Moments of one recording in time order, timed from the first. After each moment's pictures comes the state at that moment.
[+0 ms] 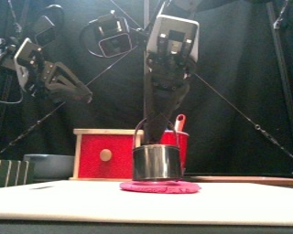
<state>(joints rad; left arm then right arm) -0.32 -0.32 1.19 -0.86 -0.83 0.54 0.19 0.30 0.12 -0.17 0.86 0.36</state>
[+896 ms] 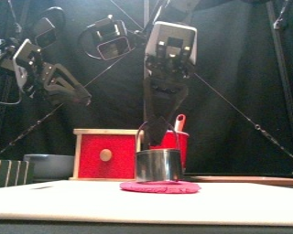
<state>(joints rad) -0.32 -0.32 1.19 -0.89 -0.82 0.54 0.20 0.32 0.10 -0.19 0.87 0.38</state>
